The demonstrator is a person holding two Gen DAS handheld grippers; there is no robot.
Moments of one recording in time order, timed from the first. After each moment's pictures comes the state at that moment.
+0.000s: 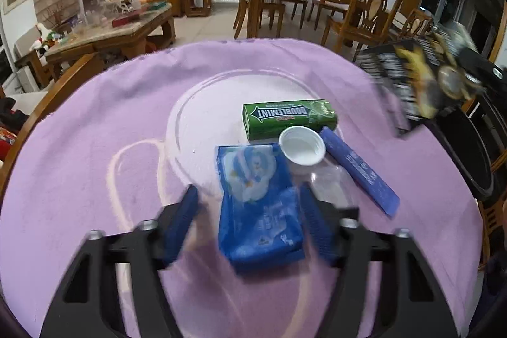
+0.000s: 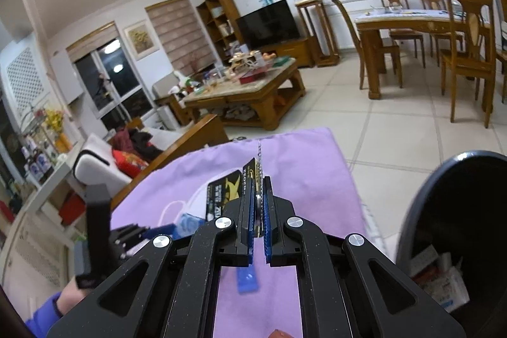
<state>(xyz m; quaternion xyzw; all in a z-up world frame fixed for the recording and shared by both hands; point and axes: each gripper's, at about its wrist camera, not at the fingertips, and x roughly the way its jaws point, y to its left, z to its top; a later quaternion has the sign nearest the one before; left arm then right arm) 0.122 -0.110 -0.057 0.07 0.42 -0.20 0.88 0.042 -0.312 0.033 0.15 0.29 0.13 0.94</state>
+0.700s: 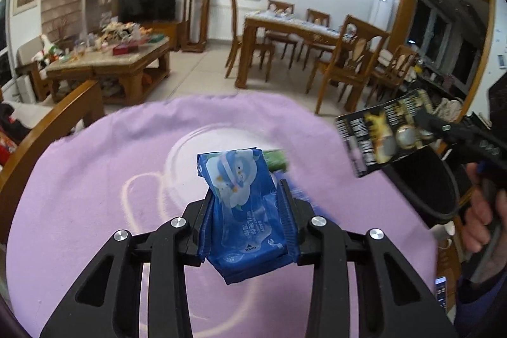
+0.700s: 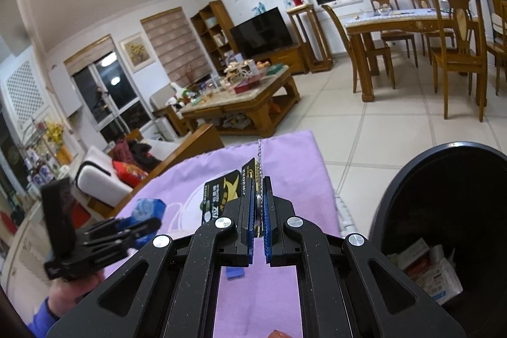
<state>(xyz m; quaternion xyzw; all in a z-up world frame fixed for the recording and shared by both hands) 0.074 -0.105 0.016 0.02 0.34 -0.23 0.91 0.005 -0.345 0.045 0.17 0.27 0.11 0.94</state>
